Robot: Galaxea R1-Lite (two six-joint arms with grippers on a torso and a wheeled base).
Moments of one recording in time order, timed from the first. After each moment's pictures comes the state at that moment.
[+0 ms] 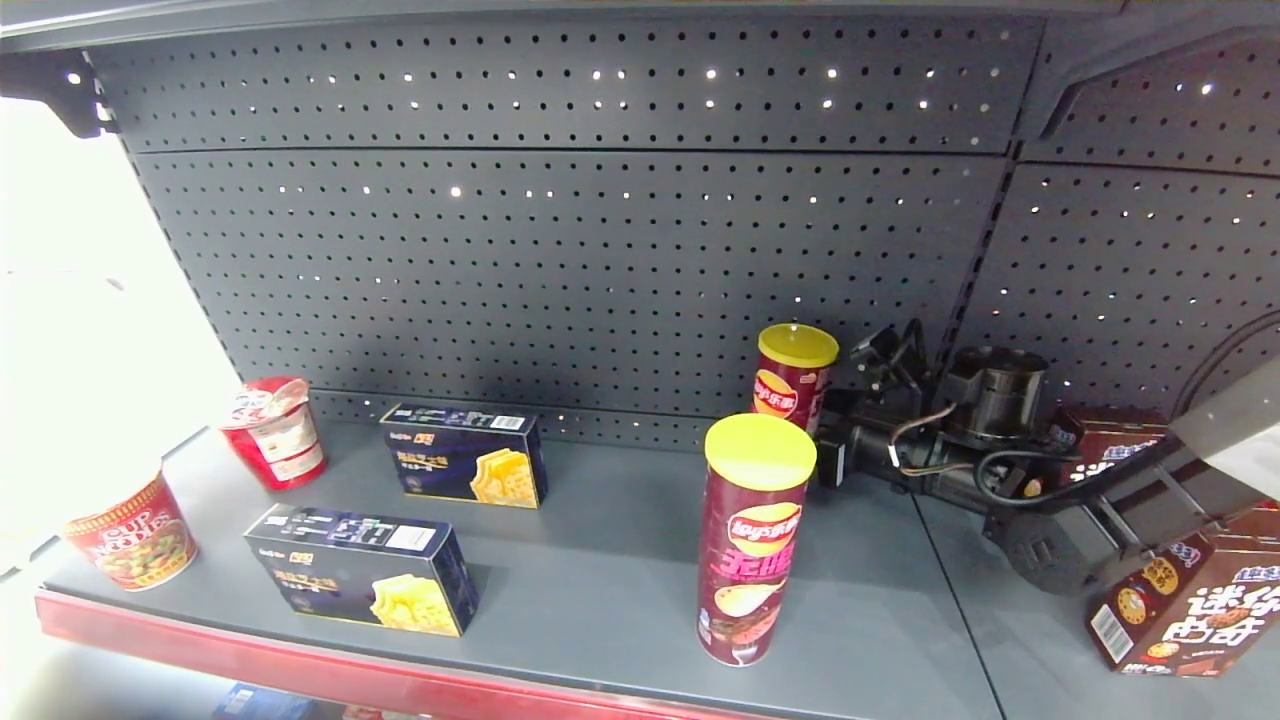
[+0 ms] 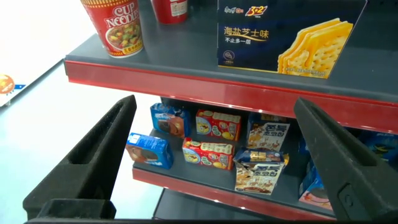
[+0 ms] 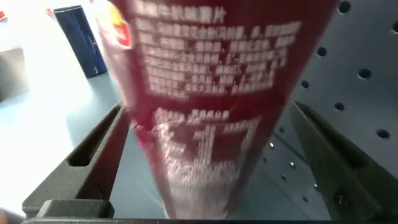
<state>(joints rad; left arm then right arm) 0.17 0.10 0.00 0.00 -0.03 0.02 0.36 2.04 -0.89 -1.06 0.46 -0.12</state>
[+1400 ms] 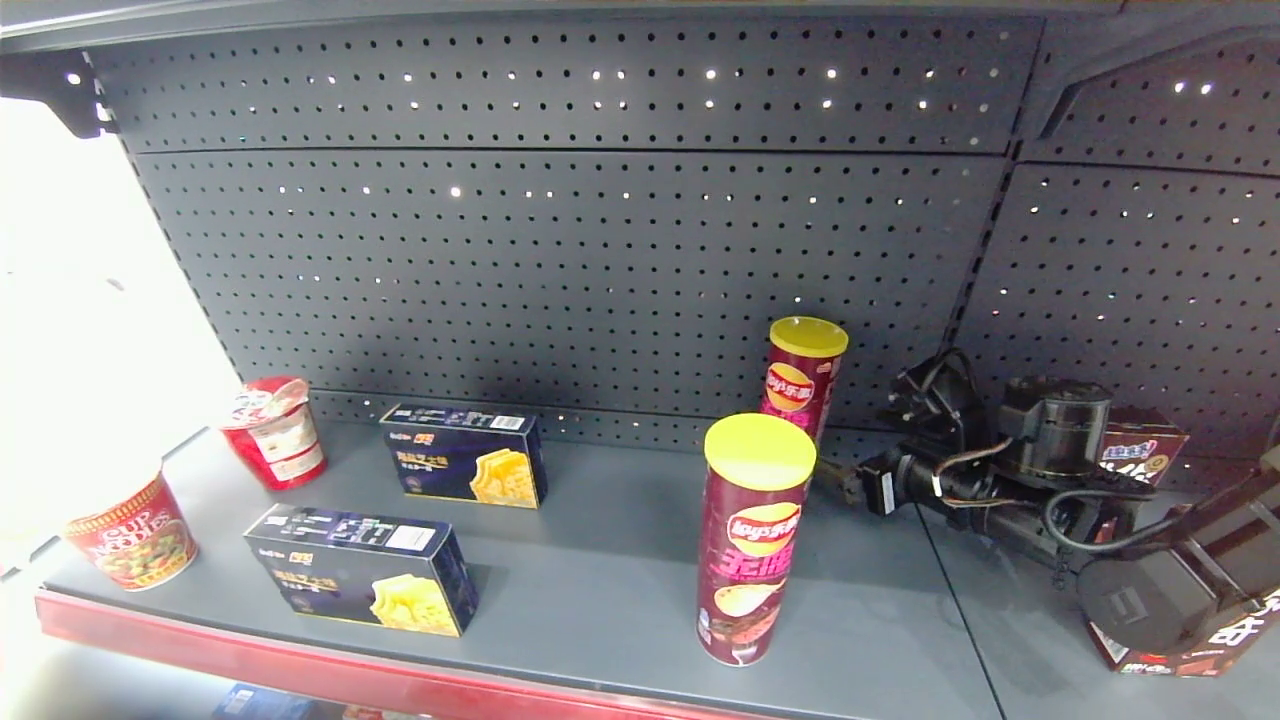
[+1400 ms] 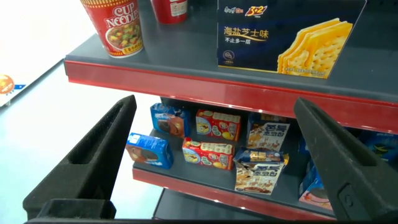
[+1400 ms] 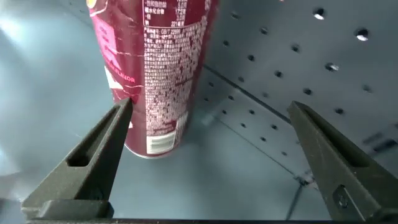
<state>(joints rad) 0.17 0.10 0.00 0.00 -0.03 0.02 0.35 1.92 -0.68 -1.06 0.11 -0.22</state>
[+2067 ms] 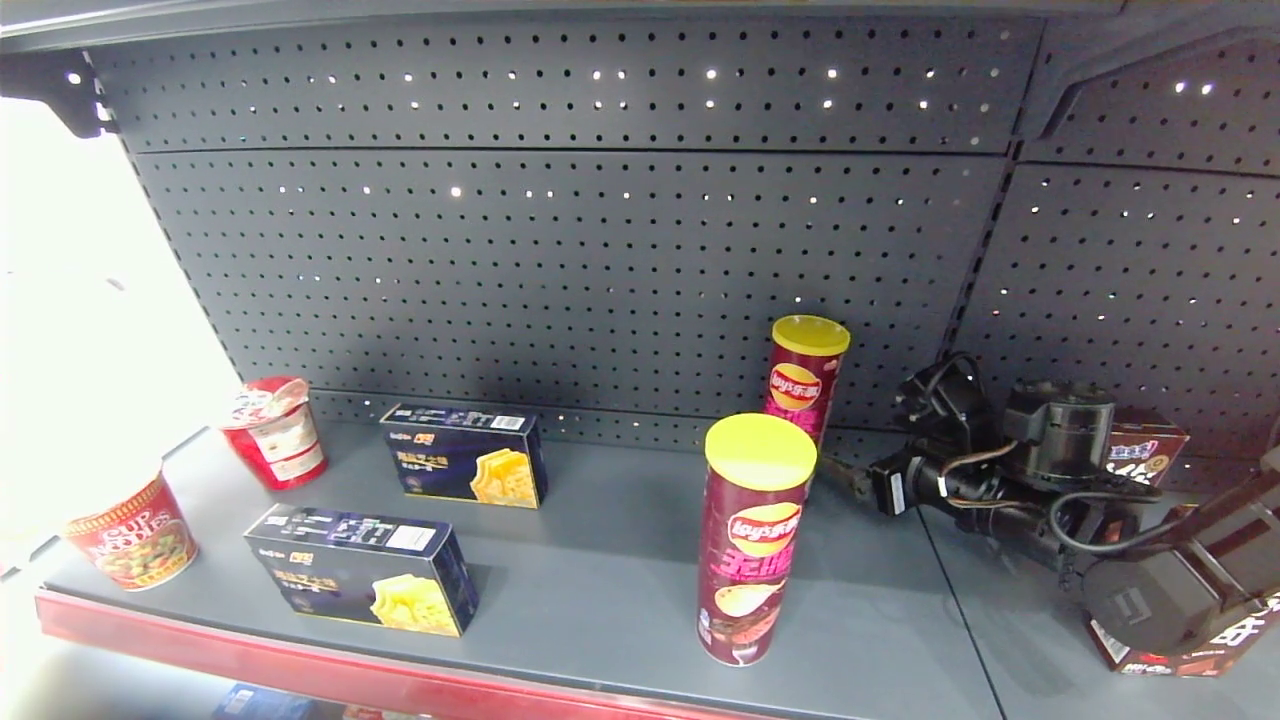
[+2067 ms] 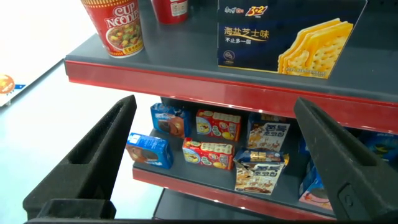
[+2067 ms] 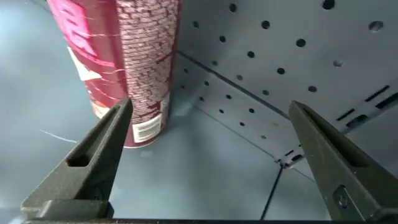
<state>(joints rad) 0.17 0.10 0.00 0.00 -0.03 0.02 0.32 1.92 -0.67 -1.06 0.05 -0.22</state>
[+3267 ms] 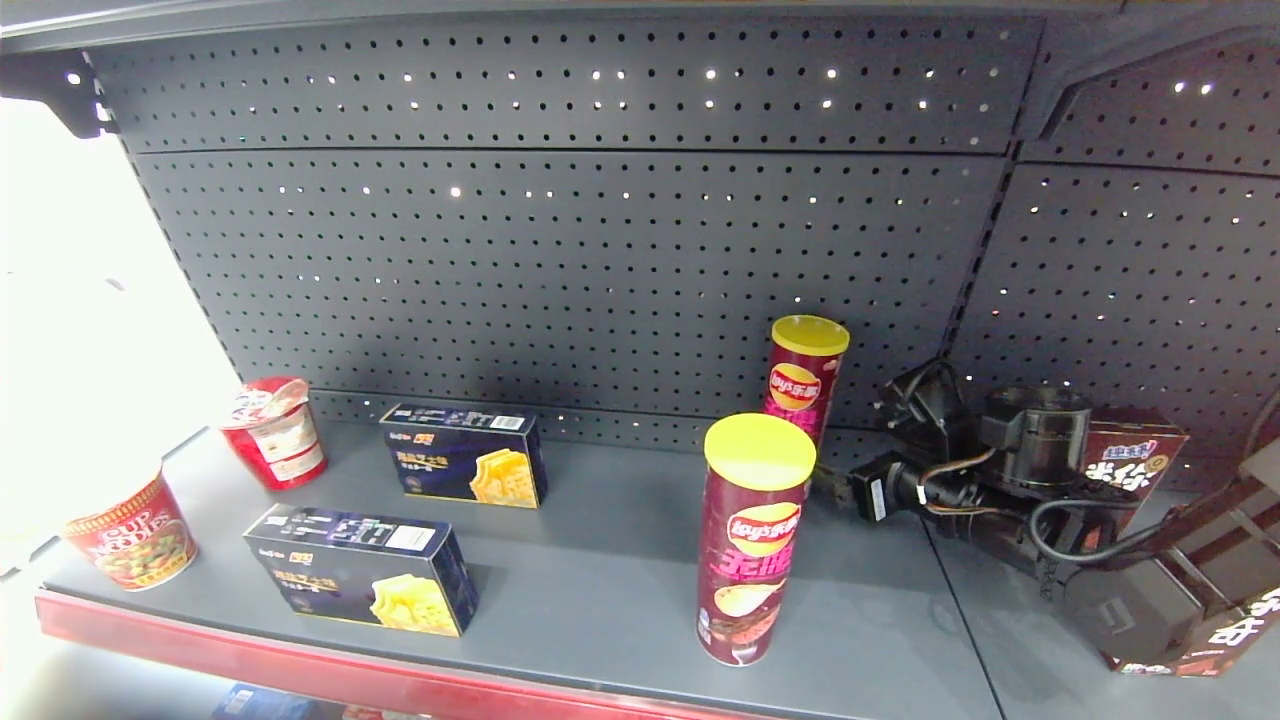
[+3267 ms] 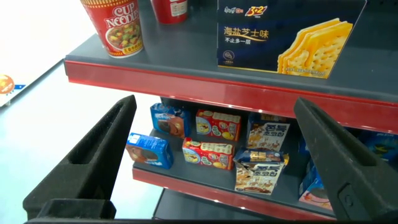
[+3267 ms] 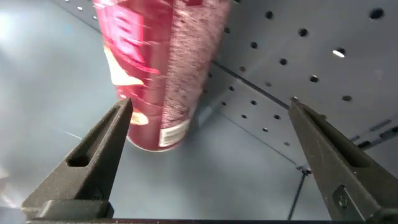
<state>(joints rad) 0.17 0.10 0.00 0.00 -0.03 0.02 0.38 1.94 -0.68 -1.06 0.03 -0.21</state>
